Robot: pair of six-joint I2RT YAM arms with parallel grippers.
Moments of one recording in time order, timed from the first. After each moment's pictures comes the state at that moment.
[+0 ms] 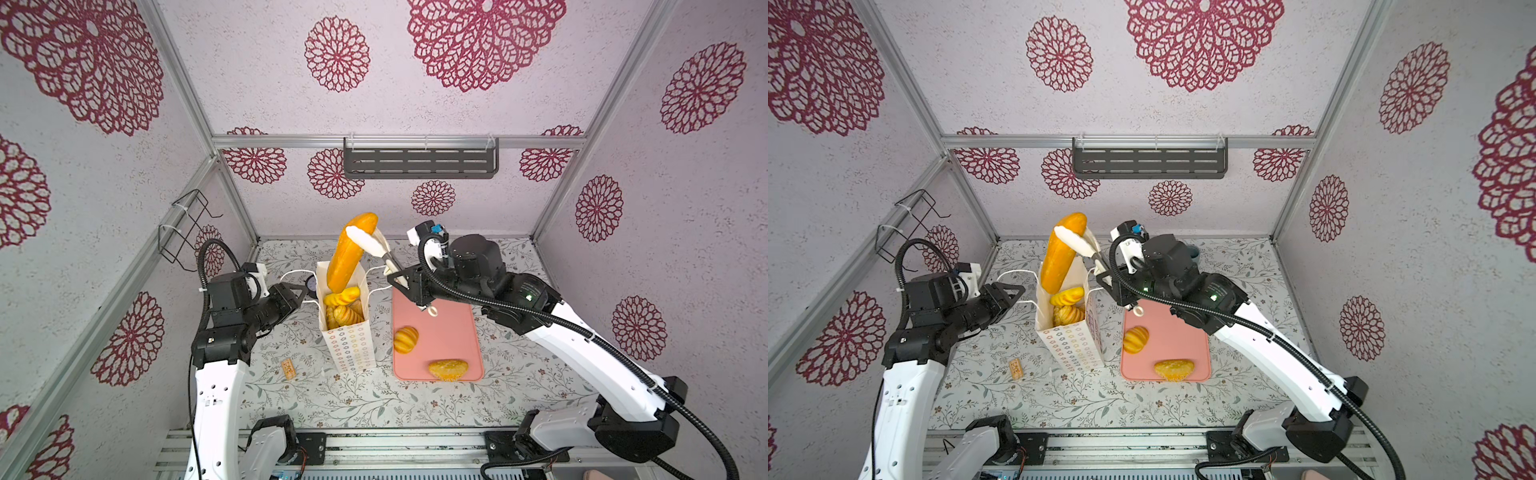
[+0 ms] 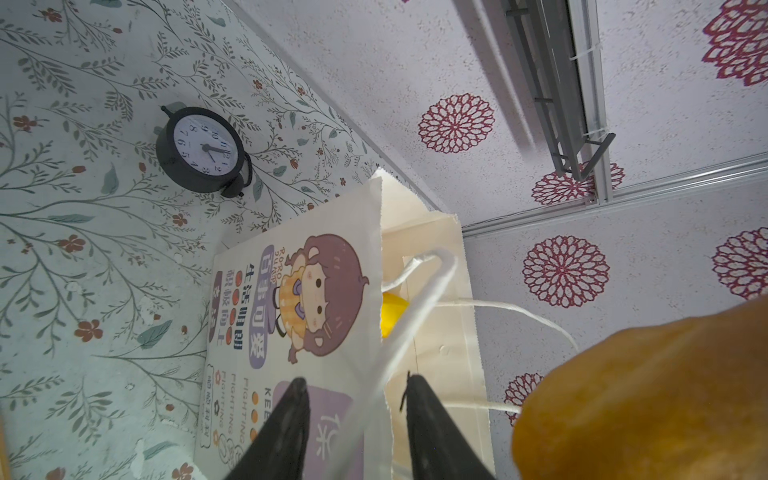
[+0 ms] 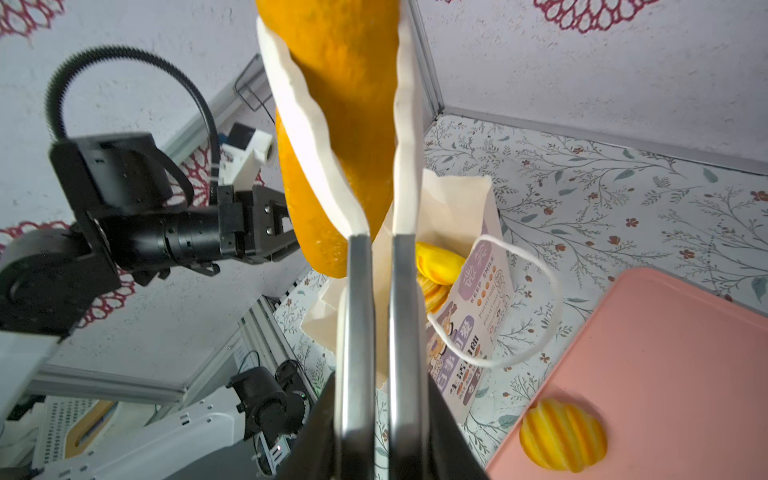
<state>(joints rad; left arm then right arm) 0.17 0.93 1.07 -0.75 0.56 -0.64 0.94 1.38 1.68 -0.72 -0.13 0.44</state>
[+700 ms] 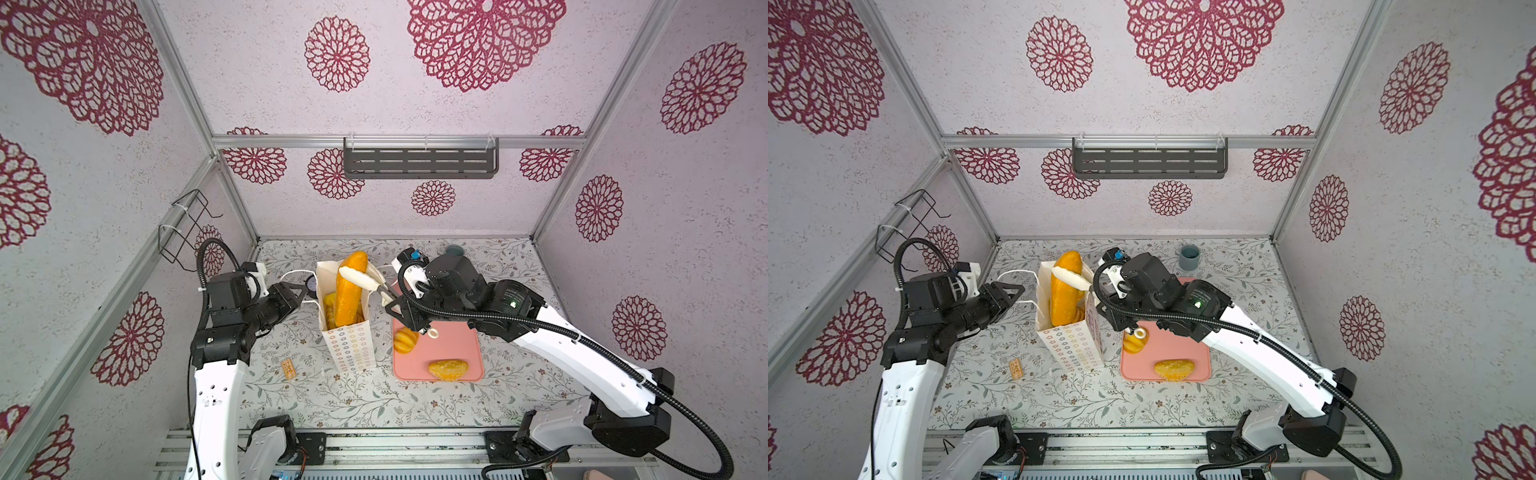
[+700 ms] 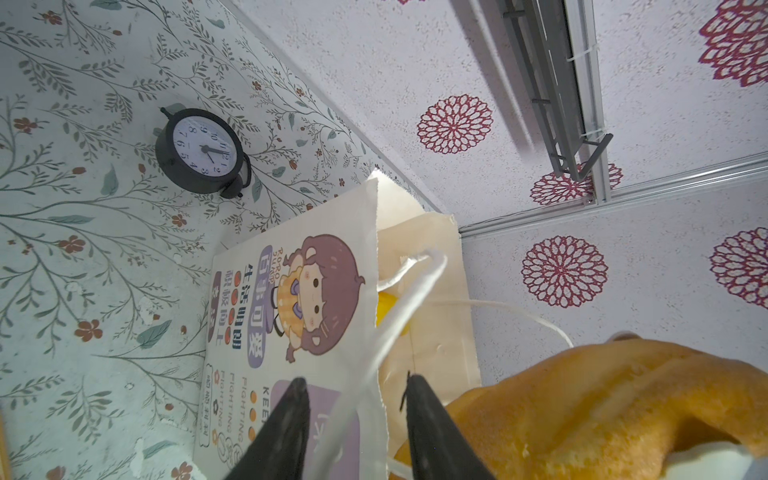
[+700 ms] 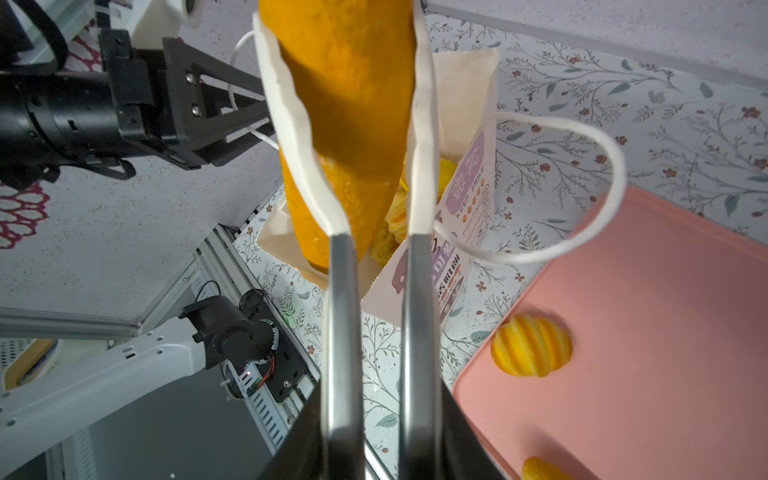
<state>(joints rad) 0.17 0.93 1.08 -0.76 0.56 -0.64 1.02 1.41 1.68 -0.90 -0.06 0.41</state>
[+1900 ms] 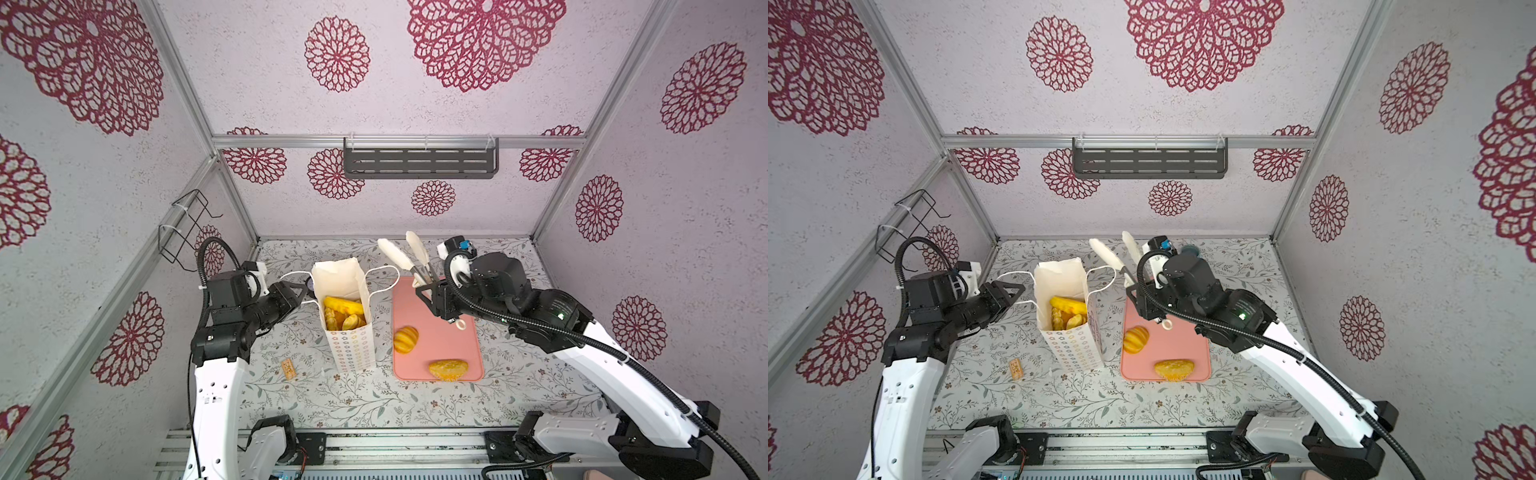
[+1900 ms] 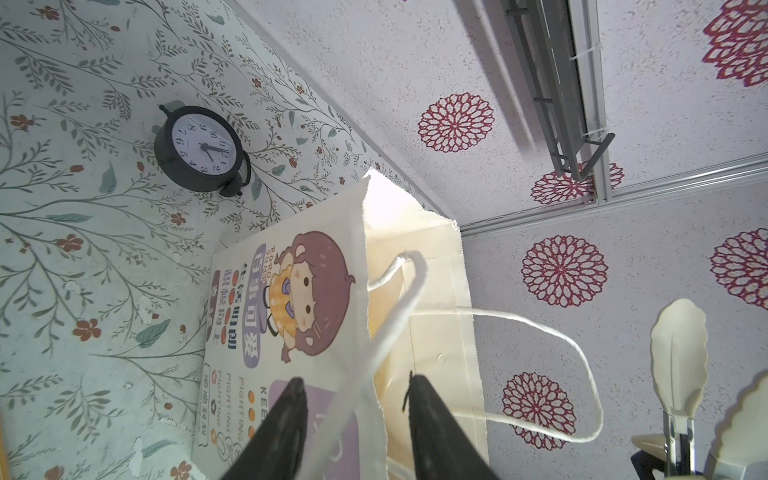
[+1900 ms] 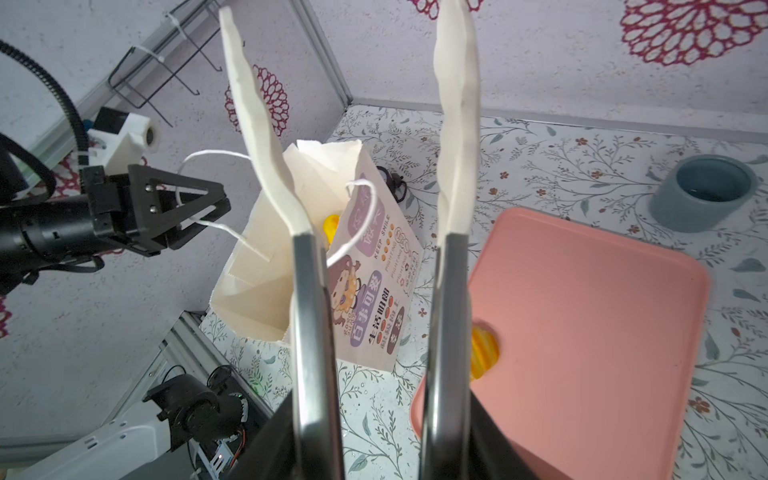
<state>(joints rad) 0.17 0.94 1.09 -0.76 0.57 -0.64 0.85 1.17 1.52 -0.84 0.04 0.49</state>
